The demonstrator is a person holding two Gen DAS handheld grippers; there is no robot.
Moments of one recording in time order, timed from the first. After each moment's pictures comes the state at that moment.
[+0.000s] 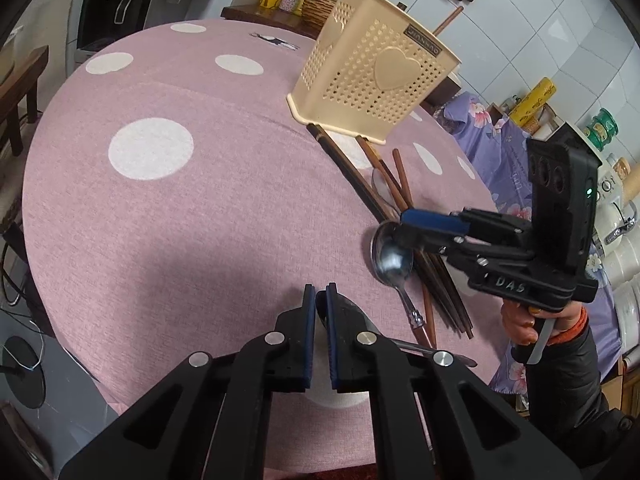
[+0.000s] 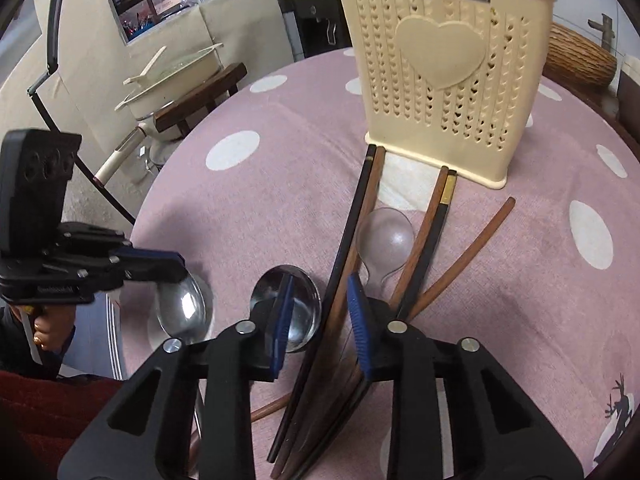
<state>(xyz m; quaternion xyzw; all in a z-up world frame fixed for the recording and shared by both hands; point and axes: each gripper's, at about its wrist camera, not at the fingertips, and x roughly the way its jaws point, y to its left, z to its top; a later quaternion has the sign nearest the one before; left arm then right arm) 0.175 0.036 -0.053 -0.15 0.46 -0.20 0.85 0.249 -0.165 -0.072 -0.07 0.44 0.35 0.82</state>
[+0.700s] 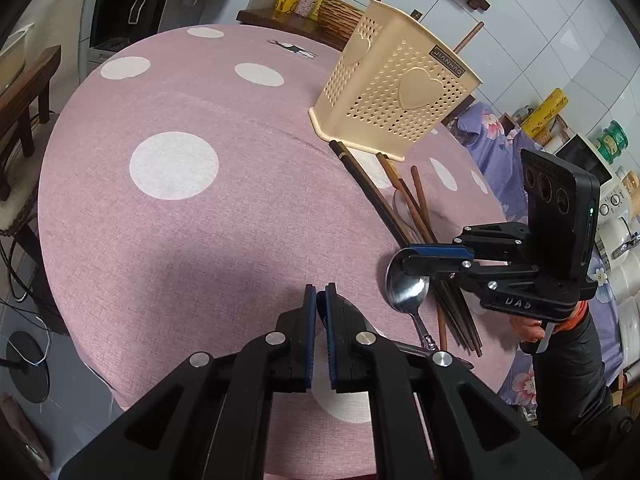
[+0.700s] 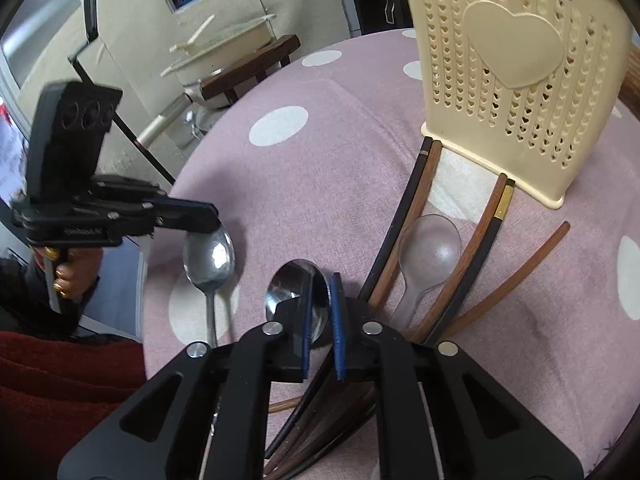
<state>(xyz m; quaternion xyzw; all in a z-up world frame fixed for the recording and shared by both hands) 0.186 0.048 -0.049 -0.16 0.47 -0.18 0.85 0.260 -0.159 -0.072 -0.08 0.46 0.45 0.76</state>
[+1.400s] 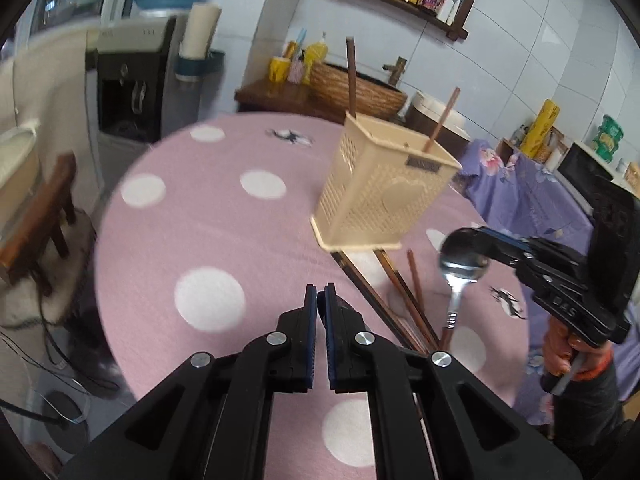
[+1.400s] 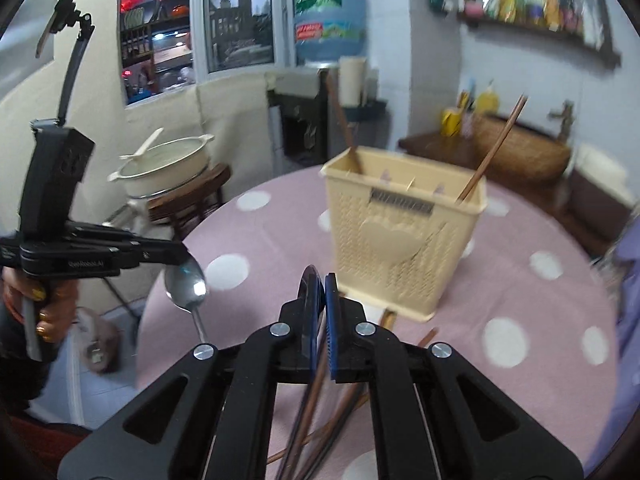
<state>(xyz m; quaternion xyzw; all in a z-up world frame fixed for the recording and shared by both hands) 0.204 0.053 0.039 -0.09 0.37 -0.15 0.91 0.220 -0.182 0.042 -0.08 0.27 0.29 0.92</state>
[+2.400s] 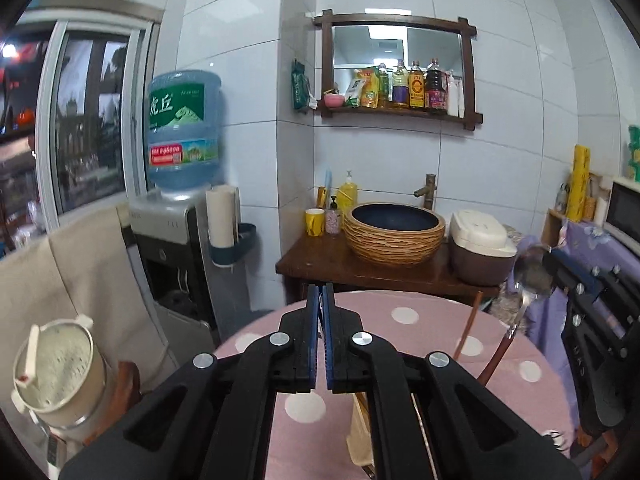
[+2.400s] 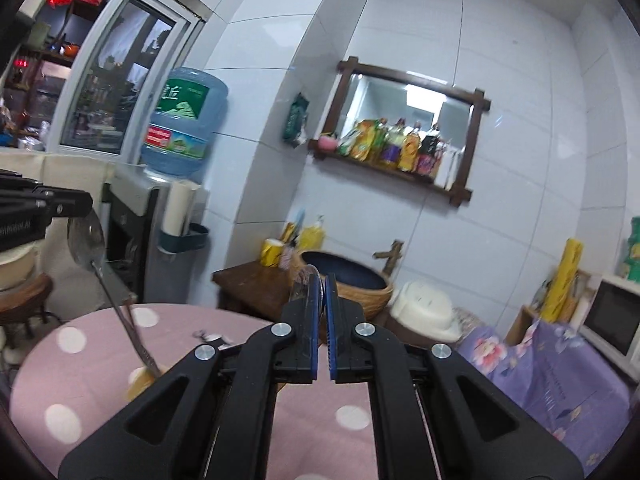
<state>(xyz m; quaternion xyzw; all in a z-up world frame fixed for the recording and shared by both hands) 0.289 -0.015 0.203 0.02 0.17 -0.03 0.98 0.296 -0.179 0.195 -0.16 0.05 -0.02 0.99</state>
